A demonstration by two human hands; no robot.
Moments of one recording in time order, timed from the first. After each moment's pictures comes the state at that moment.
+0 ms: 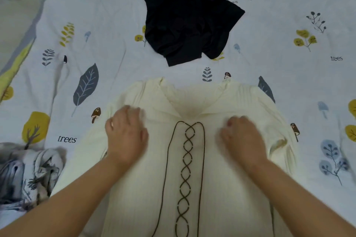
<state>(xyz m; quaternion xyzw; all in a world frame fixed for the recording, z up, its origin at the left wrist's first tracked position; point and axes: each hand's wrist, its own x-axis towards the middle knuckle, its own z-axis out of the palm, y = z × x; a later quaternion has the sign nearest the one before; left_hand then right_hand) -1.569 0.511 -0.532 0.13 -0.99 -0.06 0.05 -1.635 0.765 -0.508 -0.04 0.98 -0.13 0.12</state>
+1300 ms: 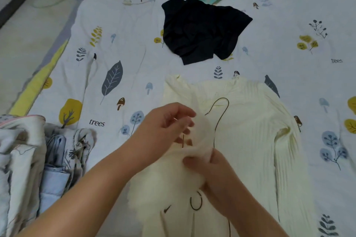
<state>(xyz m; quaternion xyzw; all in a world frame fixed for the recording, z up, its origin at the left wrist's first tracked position) -1.522 0.553 -0.387 0.11 -0.77 -0.63 -0.10 -1.505 0.701 -0.438 0.08 0.49 -0.77 0.40</state>
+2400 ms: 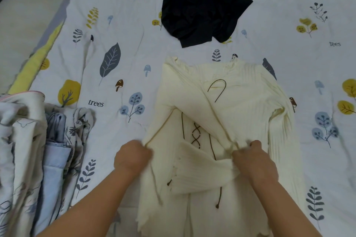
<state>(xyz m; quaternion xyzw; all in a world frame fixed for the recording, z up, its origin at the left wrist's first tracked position) -1.447 0.523 -0.528 0.39 -0.86 -0.23 -0.23 -1.504 0.784 -0.487 0.20 0.91 -0.21 0.30</state>
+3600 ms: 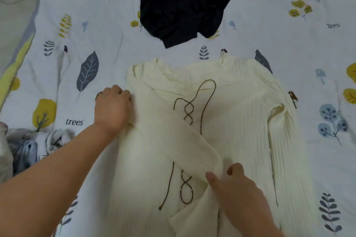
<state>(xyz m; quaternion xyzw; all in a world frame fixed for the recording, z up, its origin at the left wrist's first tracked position) -1.573 0.480 -0.506 0.10 -0.99 0.00 -0.04 -1.475 0.762 -0.479 0.17 0.88 -0.25 0.38</state>
